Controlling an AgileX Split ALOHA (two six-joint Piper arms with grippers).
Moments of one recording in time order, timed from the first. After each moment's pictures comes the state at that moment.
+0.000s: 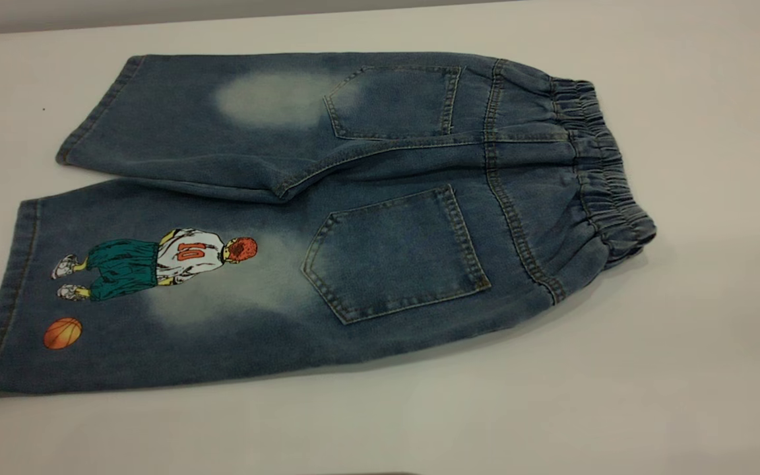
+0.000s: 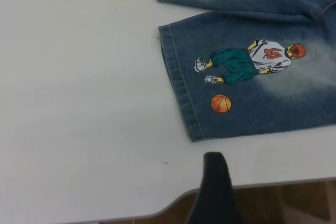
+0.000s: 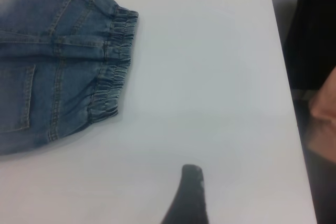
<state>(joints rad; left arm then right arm) 0.02 -0.02 -0.49 -0.06 1.13 0.08 -0.04 -0.01 -0.48 0.08 1.14 -0.04</state>
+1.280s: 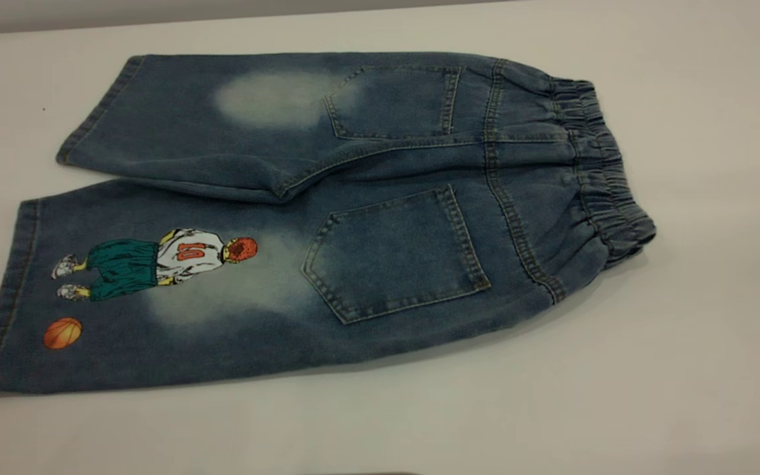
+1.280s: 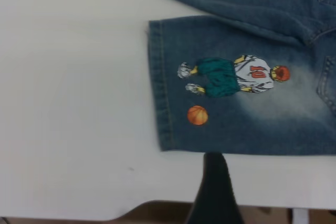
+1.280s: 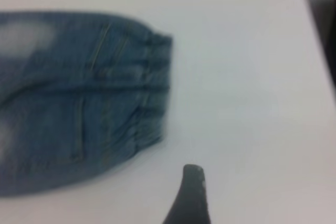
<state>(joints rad) 0.02 0.37 -0.56 -0.10 0.93 -0.10 0.00 0.32 -0.58 0.17 0.98 0.05</state>
